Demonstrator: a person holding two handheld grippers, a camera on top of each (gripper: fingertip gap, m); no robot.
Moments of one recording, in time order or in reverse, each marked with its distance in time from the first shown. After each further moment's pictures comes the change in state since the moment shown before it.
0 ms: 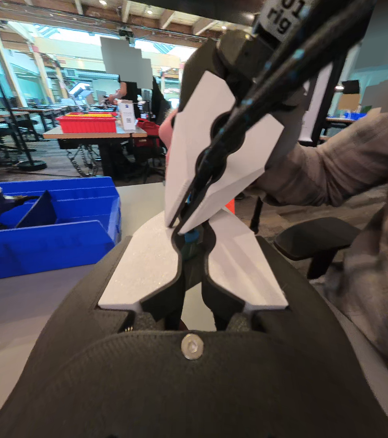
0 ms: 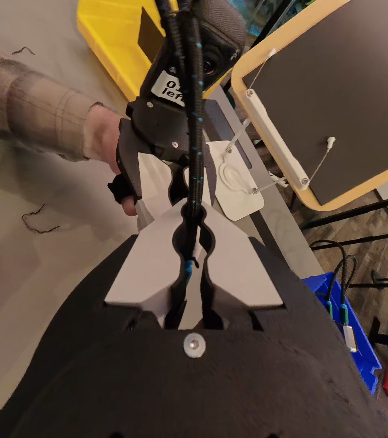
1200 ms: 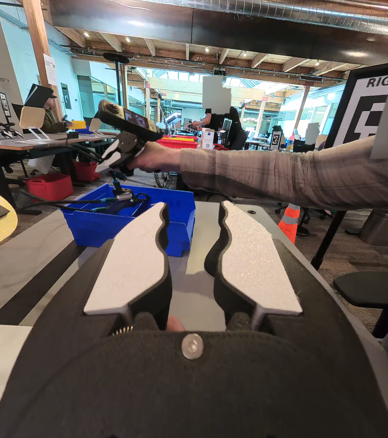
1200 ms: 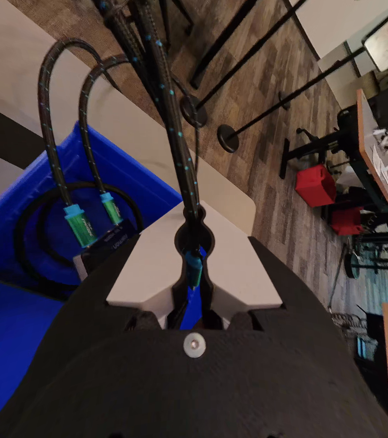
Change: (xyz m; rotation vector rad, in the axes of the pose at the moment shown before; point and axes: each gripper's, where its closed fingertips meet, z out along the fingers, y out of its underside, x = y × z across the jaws) left arm -0.068 -0.041 -0.076 0.109 -0.354 -0.025; right arm 0.359 0.285 0.025 -0.544 0.504 0.287
